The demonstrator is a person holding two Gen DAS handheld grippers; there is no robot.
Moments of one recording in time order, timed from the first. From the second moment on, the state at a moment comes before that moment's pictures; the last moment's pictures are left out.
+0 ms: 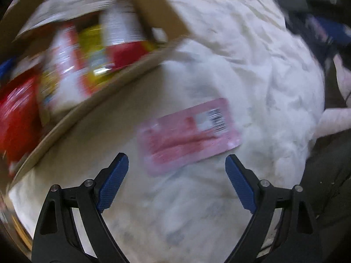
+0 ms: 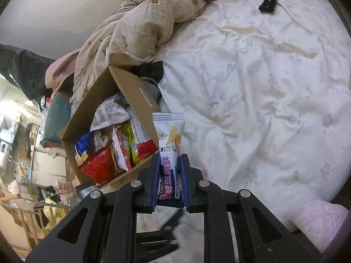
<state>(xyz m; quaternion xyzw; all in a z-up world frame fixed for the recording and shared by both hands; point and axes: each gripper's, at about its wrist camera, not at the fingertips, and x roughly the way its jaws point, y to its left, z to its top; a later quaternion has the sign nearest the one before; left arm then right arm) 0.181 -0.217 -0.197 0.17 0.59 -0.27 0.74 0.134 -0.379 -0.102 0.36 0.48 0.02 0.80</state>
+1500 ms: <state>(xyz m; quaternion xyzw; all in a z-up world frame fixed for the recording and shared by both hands) 0.146 -0.087 -0.072 0.06 0.52 -0.23 0.82 0.126 -0.367 -0.092 0.38 0.47 0.06 0.80</state>
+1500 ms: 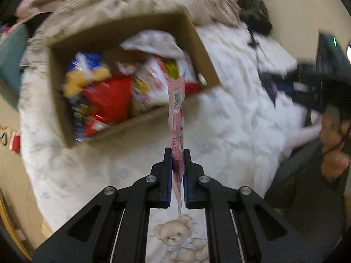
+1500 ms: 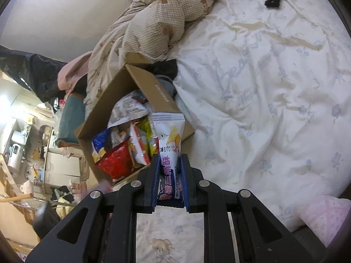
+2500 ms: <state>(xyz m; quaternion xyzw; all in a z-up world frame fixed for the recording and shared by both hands) 0.255 -0.068 -0.038 0.03 0.48 -0.06 0.88 0.223 -0.269 -0.065 0.22 0.45 0.16 0.85</state>
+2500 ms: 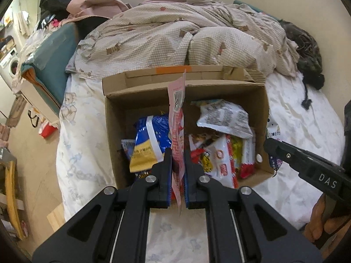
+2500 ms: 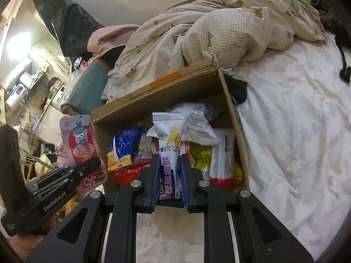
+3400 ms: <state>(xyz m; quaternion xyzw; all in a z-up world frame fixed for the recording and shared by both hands) 0.289 -0.073 -0.057 0.01 0.49 -0.03 0.87 0.270 -0.270 -0.085 0.26 0.45 0.16 0.84</state>
